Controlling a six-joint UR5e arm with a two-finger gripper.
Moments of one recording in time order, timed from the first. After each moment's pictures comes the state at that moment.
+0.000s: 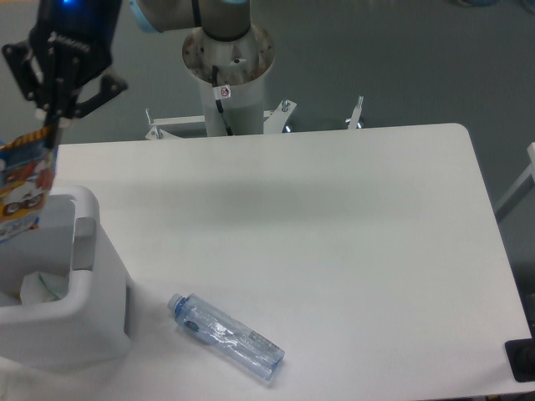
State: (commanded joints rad) arm 2.09 -1.57 -1.55 -0.96 1.13 0.20
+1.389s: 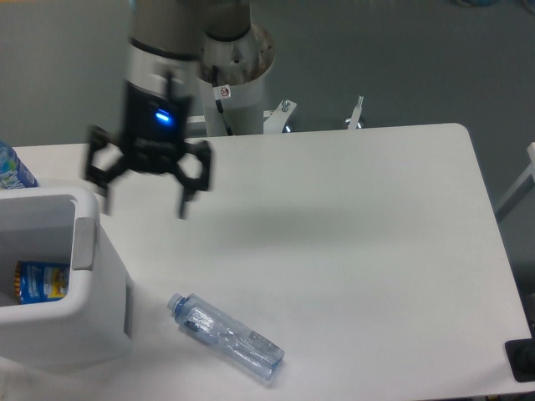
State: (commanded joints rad) arm 2.40 -1.73 -1.57 -0.96 1.27 -0.19
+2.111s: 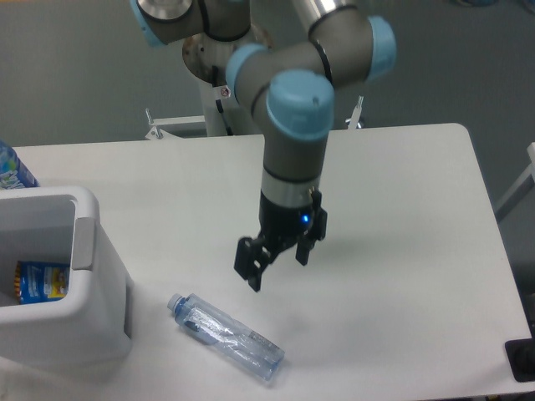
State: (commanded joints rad) arm 2.43 -1.99 -1.51 -0.96 1.36 -0.25
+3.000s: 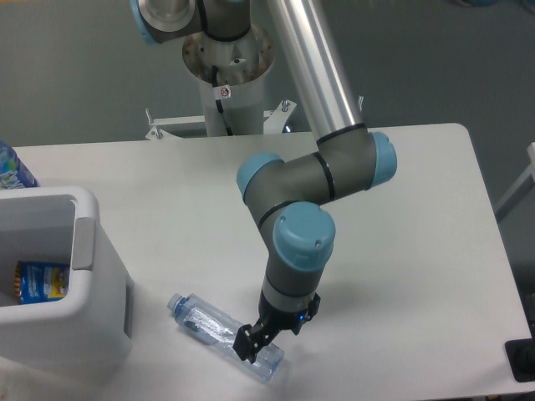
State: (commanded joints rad) arm 2.36 -2.24 -1.34 -0.96 1.37 -0.26
